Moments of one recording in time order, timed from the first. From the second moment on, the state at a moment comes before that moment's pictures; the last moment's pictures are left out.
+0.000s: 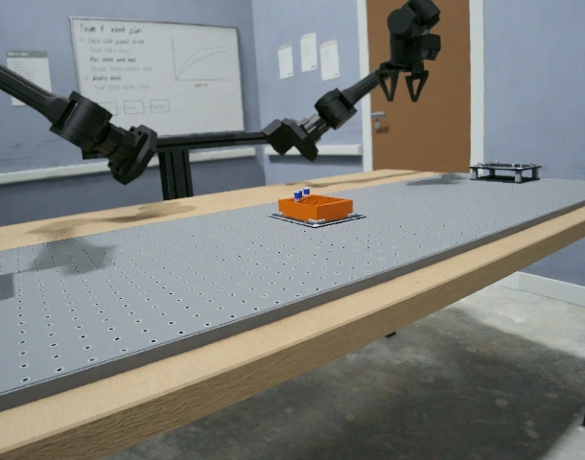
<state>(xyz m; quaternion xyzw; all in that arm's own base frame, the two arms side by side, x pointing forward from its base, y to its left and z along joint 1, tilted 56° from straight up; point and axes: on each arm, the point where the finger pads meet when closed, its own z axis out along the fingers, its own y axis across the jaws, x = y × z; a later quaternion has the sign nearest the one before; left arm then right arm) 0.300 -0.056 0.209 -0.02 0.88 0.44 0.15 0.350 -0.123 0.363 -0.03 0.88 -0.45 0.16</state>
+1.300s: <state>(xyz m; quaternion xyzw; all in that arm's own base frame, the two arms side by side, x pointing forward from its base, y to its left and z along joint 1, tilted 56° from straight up) 0.300 -0.056 0.209 -0.02 0.88 0.44 0.15 0.353 -0.126 0.361 -0.03 0.88 -0.45 0.16</state>
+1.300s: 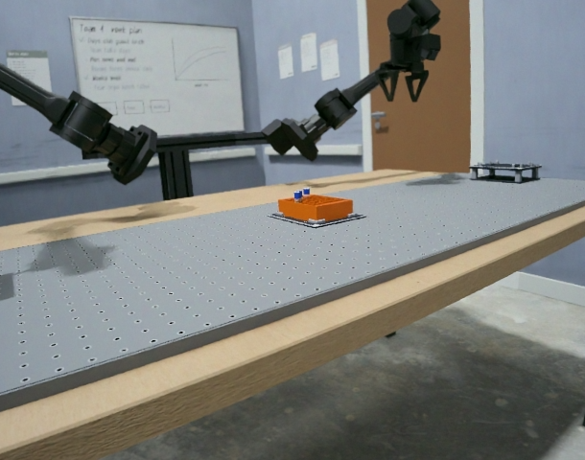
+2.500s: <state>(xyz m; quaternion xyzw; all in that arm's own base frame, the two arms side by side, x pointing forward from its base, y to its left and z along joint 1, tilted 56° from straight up) 0.300 -0.056 0.209 -0.02 0.88 0.44 0.15 0.354 -0.133 0.355 -0.03 0.88 -0.45 0.16</state>
